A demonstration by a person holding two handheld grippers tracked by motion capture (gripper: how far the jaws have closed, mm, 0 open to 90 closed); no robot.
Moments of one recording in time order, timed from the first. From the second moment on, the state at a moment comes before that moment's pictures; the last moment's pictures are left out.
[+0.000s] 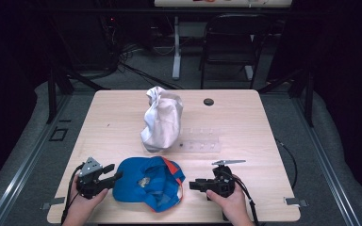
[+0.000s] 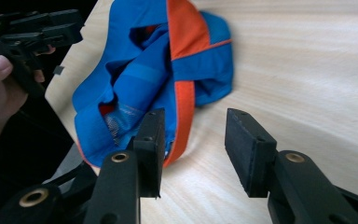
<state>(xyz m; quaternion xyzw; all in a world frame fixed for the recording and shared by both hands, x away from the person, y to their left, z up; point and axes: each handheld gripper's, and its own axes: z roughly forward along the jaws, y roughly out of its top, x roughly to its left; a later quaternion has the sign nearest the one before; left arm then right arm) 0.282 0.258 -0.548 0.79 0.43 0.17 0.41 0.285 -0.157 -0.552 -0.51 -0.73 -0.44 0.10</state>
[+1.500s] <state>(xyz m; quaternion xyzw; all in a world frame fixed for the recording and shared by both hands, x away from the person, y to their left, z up) 0.271 0.268 -0.554 0.78 0.45 0.19 0.39 0.306 -0.130 -0.573 -0.51 -0.72 -0.42 0.21</state>
